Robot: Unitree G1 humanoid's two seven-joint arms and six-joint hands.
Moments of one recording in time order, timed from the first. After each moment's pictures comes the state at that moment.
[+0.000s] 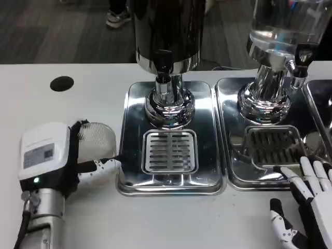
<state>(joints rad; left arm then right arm) -0.06 0.37 -0.24 0.17 0.88 0.23 0.34 0.39 -0.44 0.22 0.03 -0.90 -0.13 -0.59</state>
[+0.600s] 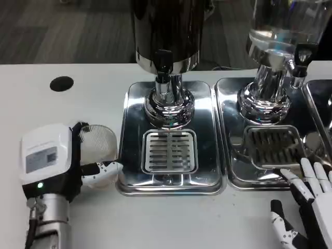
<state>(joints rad) -0.03 0.34 -0.27 0.14 0.91 0.30 0.41 0.40 -0.44 0.22 0.03 -0.89 -0.15 -0.59</state>
